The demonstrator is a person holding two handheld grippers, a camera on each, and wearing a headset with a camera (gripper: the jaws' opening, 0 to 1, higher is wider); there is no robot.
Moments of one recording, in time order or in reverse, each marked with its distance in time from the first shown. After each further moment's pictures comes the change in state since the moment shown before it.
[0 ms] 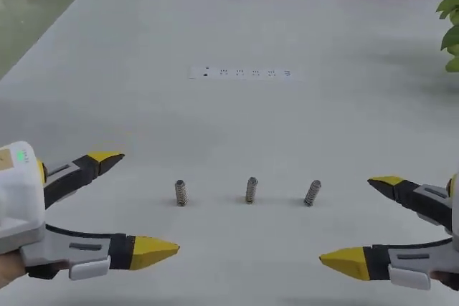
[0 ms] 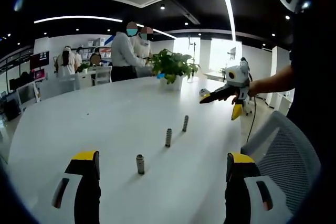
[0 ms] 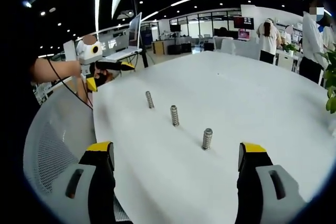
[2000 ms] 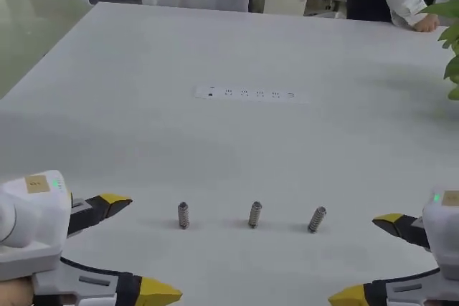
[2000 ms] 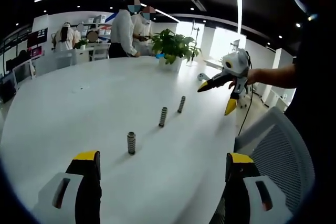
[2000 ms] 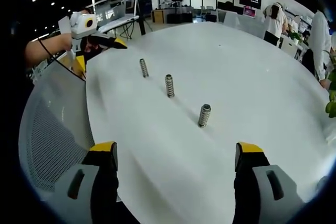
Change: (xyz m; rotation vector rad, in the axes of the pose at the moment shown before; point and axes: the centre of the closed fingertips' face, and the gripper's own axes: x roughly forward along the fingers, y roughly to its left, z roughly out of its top) left arm 0.006 -0.006 -0.033 -0.099 0.161 -0.045; right arm 0.007 -0.011 -0.037 -0.045 0.282 -0.021
